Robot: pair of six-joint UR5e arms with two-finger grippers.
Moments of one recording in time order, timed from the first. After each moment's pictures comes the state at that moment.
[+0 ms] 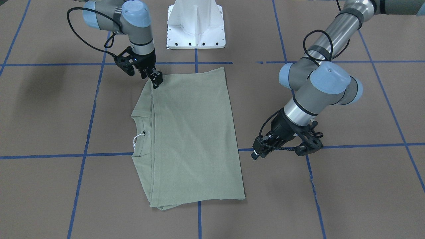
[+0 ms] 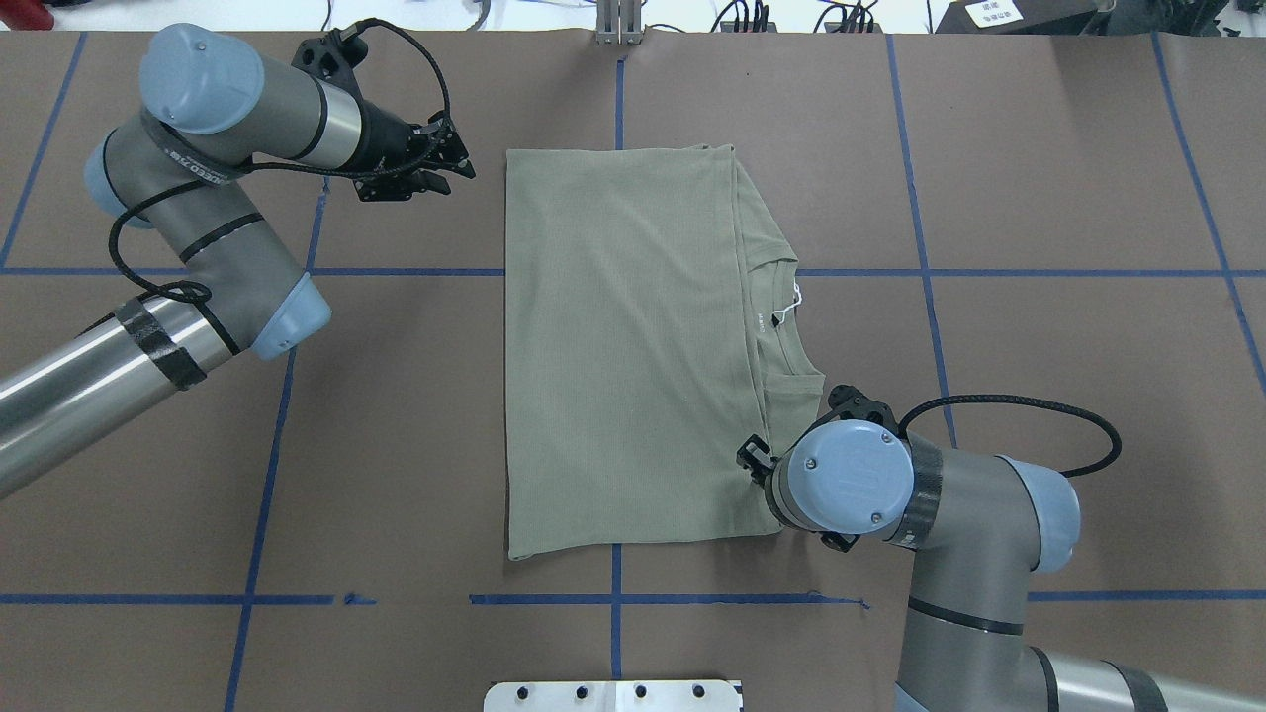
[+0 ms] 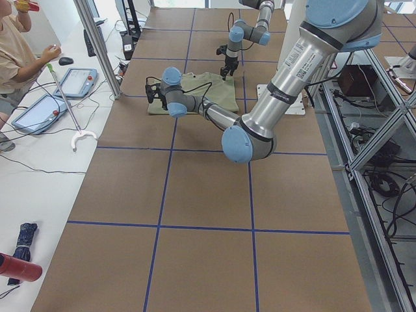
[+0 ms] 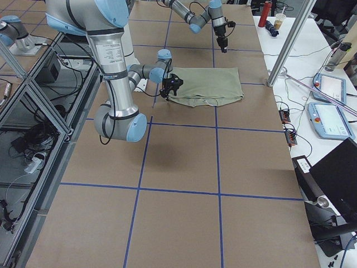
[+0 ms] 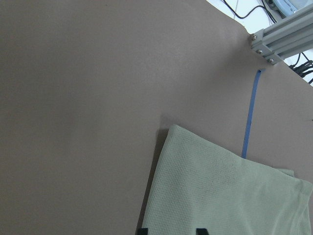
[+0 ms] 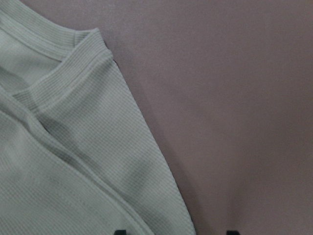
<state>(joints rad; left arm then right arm) -0.85 -2.21 -1.30 -2.42 -2.03 -1.57 0.31 -1.22 1.90 -1.54 1.66 2.13</state>
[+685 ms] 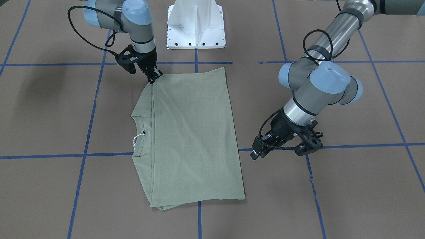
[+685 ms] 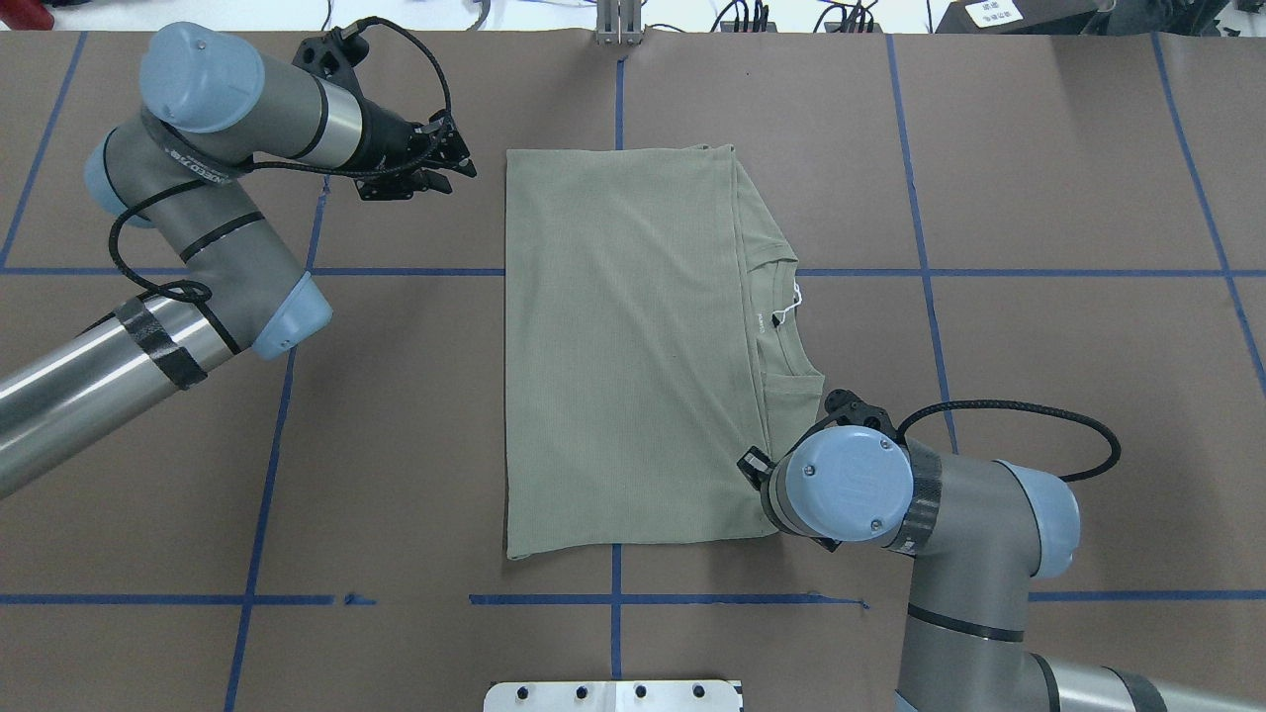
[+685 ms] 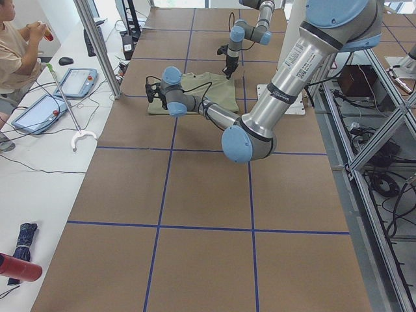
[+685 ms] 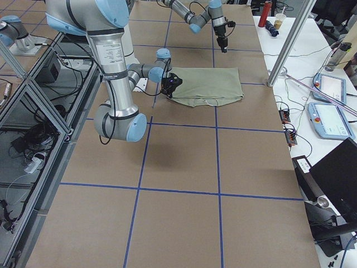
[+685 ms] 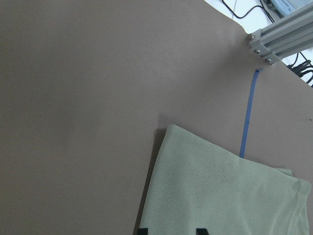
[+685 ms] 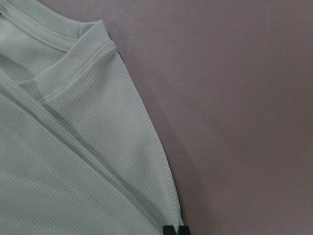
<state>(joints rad) -0.85 -2.21 -1.31 -2.42 -2.03 -1.57 0.30 -1.22 1.92 -1.54 1.66 2.13</state>
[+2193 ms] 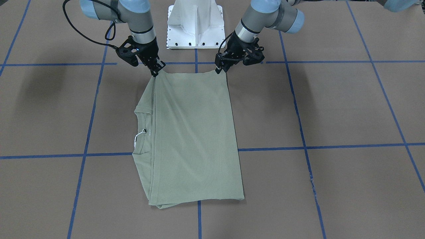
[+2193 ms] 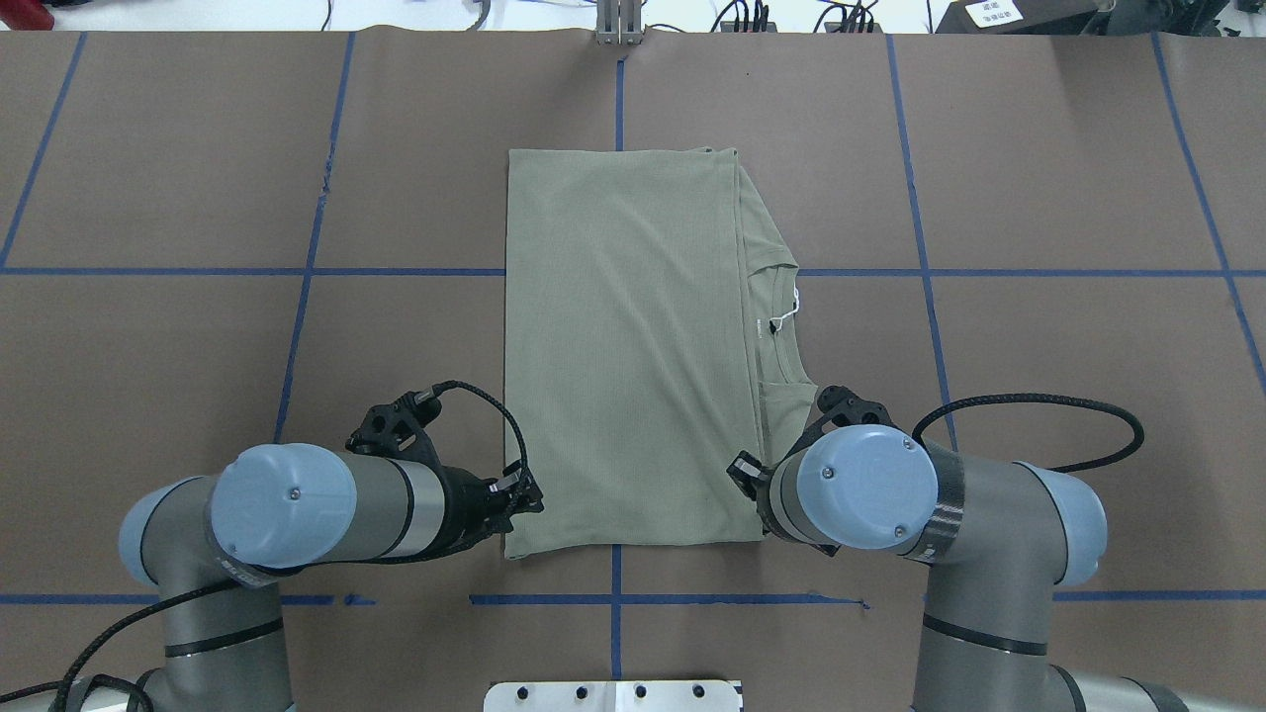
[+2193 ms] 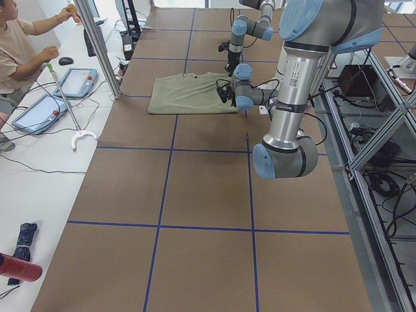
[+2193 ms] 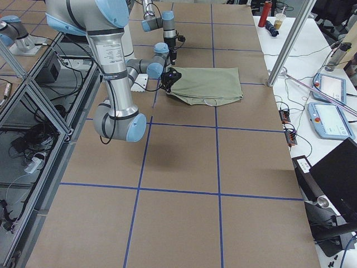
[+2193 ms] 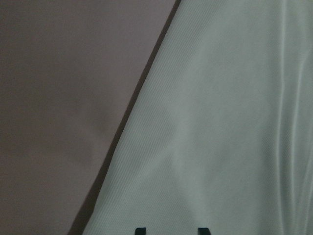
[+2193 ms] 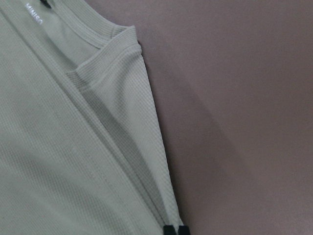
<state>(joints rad) -0.28 -1.90 -1.87 -2.10 -1.70 -1.94 0.30 -1.22 1.99 -1.56 1.67 2.07</state>
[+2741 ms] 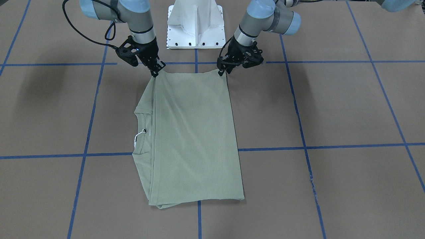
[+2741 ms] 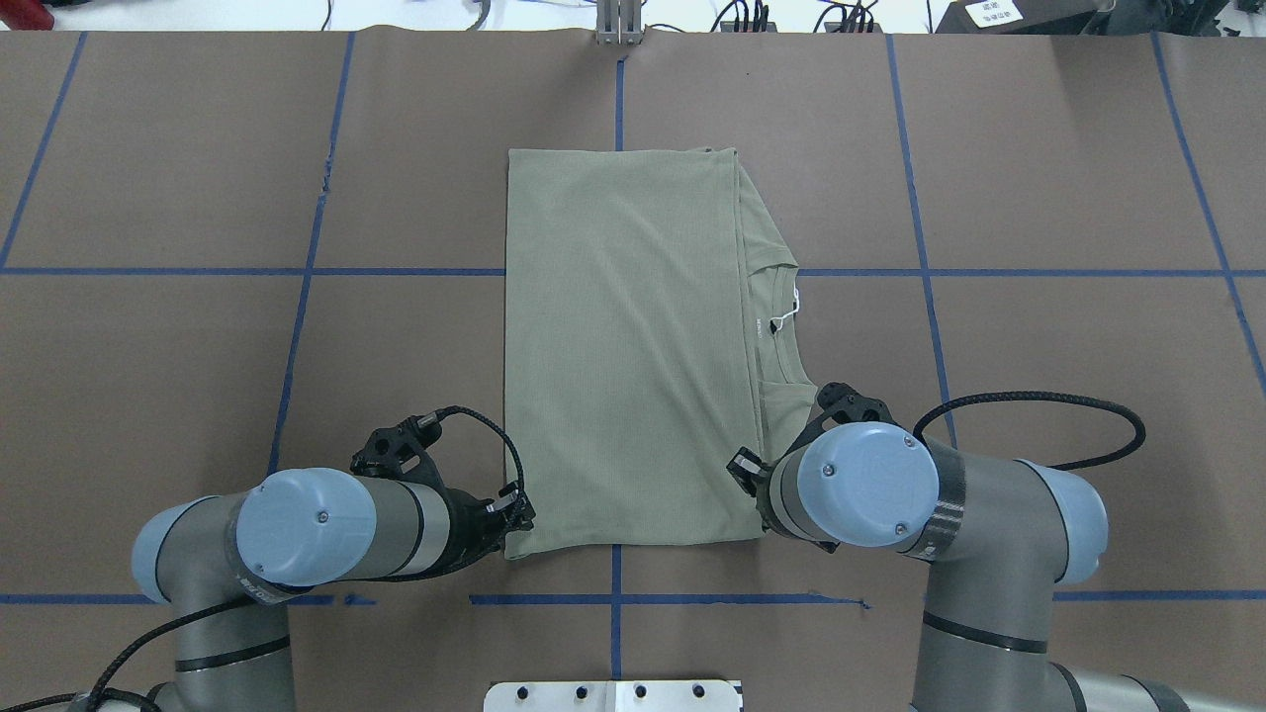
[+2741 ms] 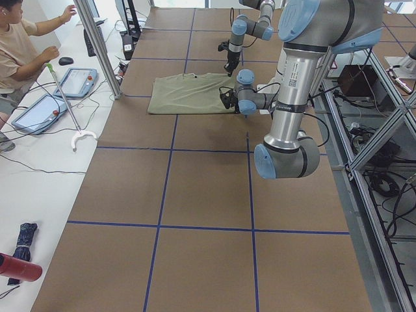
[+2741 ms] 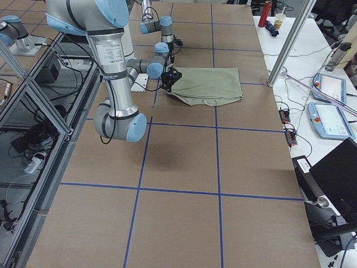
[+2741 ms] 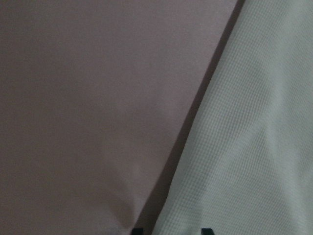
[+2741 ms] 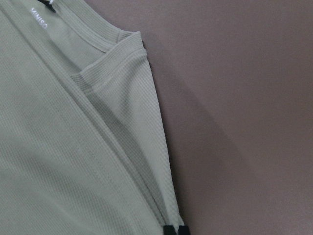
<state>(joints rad) -0.26 -1.90 -1.84 -2.07 -1.69 -1.95 0.30 -1.22 1.99 -1.56 1.67 2.07</state>
